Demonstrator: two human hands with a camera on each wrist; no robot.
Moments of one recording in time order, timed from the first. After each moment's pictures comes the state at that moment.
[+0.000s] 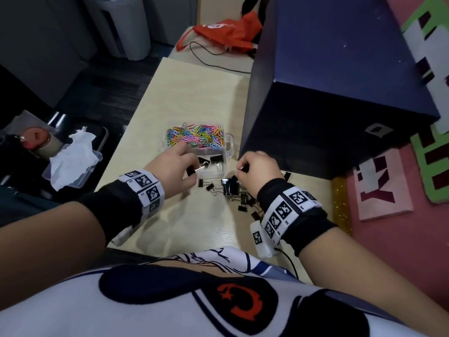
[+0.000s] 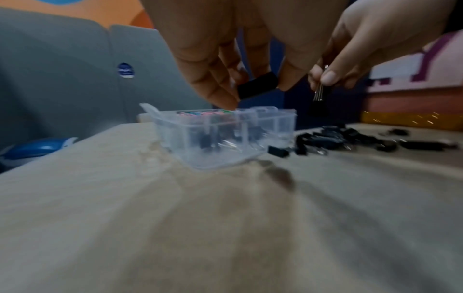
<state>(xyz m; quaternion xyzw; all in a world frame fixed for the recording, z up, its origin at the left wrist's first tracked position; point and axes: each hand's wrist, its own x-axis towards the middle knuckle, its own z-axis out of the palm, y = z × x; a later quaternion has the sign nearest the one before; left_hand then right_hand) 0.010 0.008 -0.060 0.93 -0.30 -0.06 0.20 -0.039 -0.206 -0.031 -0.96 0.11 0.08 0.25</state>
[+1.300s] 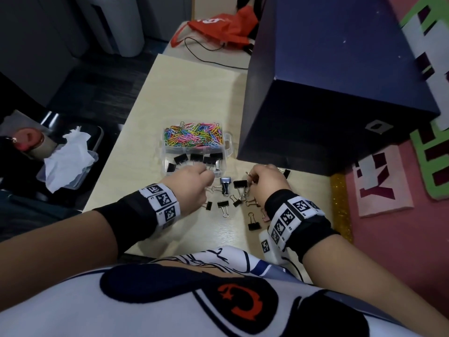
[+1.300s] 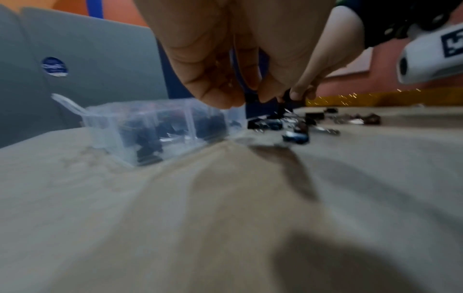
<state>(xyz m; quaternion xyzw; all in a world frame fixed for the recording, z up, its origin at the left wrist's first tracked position) -0.010 -0.019 -0.071 0.92 -0.36 -0.15 0.10 -0.053 -0.224 -0.056 -0.94 0.17 0.17 0.23</state>
